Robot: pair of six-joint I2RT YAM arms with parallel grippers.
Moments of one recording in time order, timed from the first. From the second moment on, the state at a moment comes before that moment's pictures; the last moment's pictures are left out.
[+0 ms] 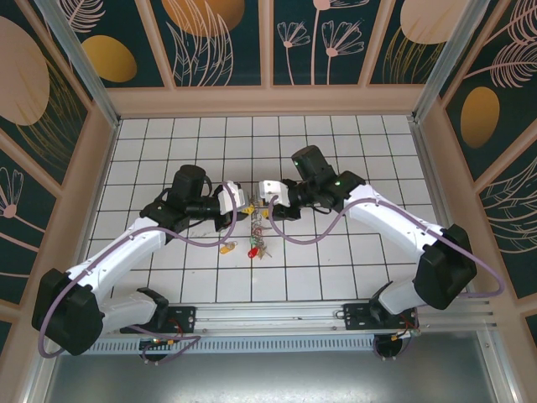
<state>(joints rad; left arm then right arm) -0.52 1.19 0.80 -0.23 0.70 0.60 0.71 1.45 1.17 -0.53 -0.63 -0.85</state>
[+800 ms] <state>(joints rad) -0.52 1.12 0.75 -0.08 0.71 0.53 0.68 1.37 0.95 -0.14 -0.78 -0.63</state>
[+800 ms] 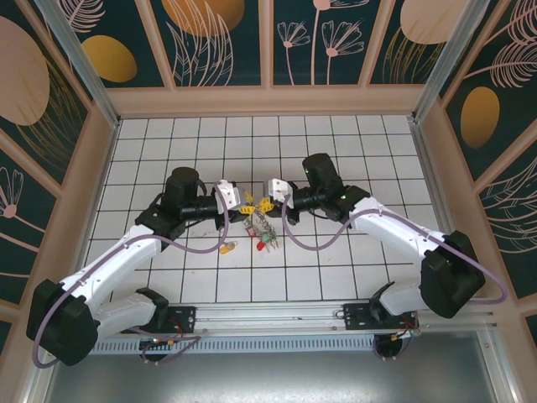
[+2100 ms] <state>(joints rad) -0.52 1.23 0.91 -0.33 0.68 0.63 0.67 1.39 1.03 -0.32 -0.69 -0.79</state>
